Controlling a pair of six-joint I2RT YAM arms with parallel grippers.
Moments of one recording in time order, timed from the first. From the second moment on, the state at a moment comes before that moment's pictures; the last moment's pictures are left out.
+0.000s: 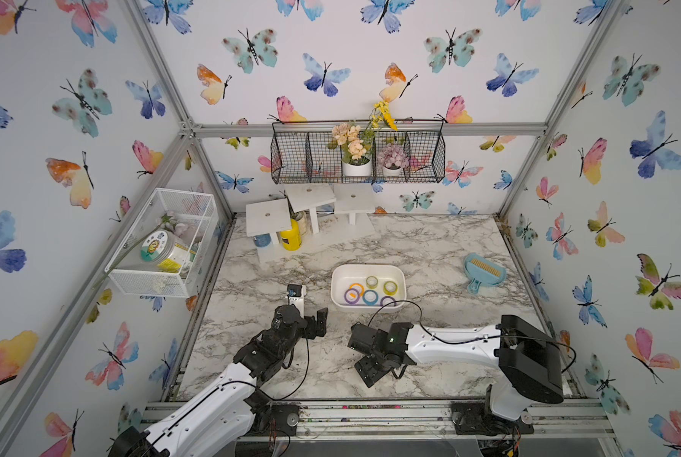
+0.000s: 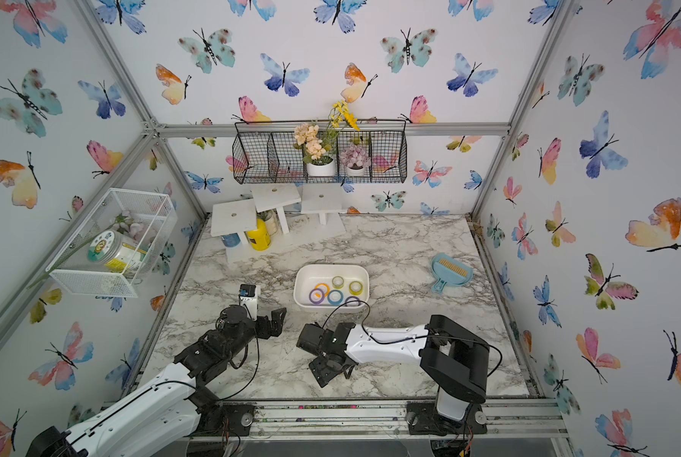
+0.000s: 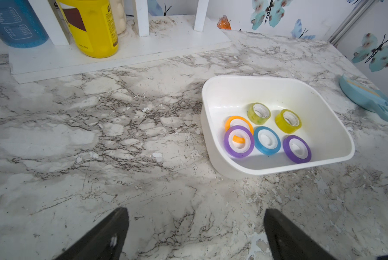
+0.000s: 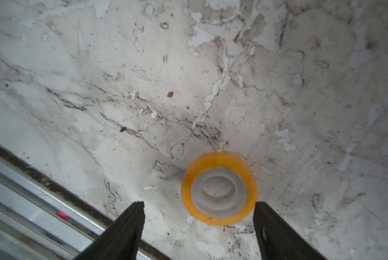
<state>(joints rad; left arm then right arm) -0.59 0.79 0.34 -0.06 -0.19 -0.35 1.25 1.71 1.03 -0.70 0.06 0.56</state>
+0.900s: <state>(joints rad) -0.59 0.81 0.33 -0.04 -0.19 -0.35 1.25 1.78 1.06 -0.72 0.10 0.58</state>
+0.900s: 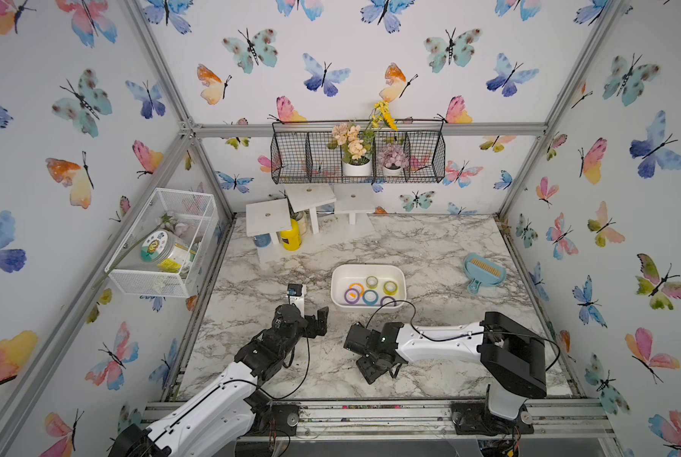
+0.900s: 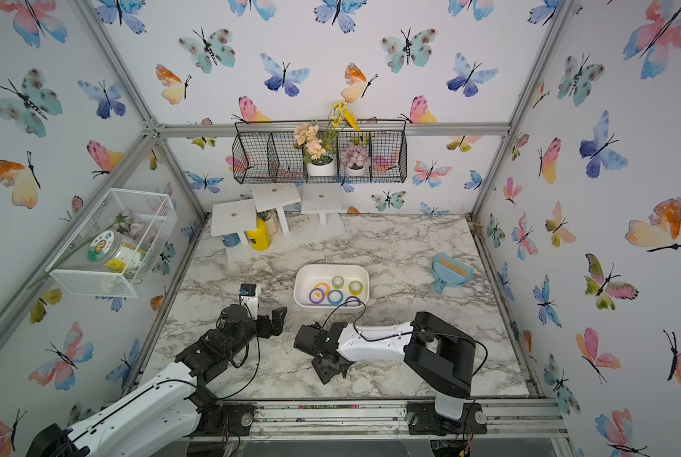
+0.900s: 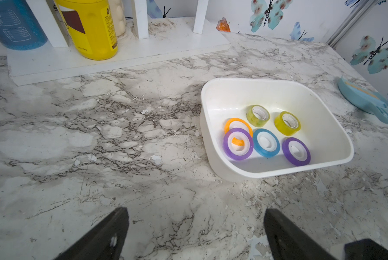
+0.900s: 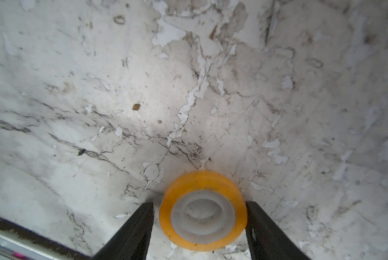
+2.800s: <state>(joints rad) -0.59 0.82 0.33 -0.04 -0.19 -0.35 0.78 2.08 1.68 -0.89 0.04 0.18</state>
